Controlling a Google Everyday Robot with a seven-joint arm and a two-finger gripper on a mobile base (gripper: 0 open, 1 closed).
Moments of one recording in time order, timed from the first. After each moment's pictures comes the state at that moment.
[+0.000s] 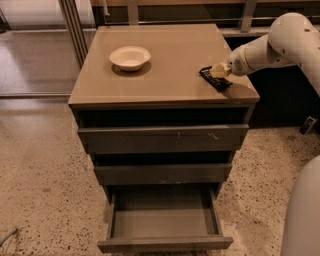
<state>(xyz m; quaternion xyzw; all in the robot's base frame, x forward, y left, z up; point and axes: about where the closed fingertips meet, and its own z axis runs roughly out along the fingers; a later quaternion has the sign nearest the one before) 0.776 -0.206 0.839 -0.34 0.84 0.12 0.40</state>
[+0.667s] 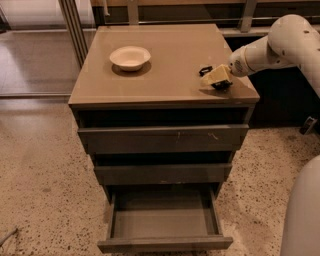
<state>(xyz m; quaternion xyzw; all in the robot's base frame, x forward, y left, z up) 0.778 -0.210 0.836 -0.33 0.84 0.12 0.40</state>
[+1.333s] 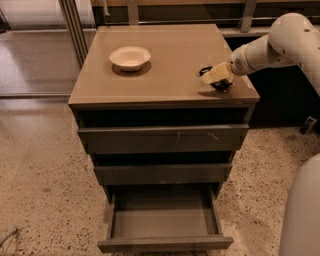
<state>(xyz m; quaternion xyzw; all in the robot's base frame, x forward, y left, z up) 0.780 -0.211 0.838 -0.32 0.85 0.12 0.40</state>
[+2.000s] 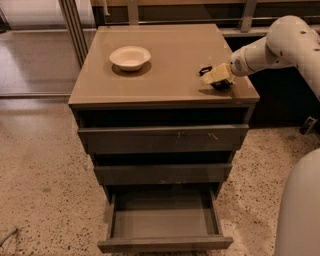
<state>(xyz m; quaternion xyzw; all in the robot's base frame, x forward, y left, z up) 0.788 -0.220 0.829 -0.29 0.86 0.12 0.40</state>
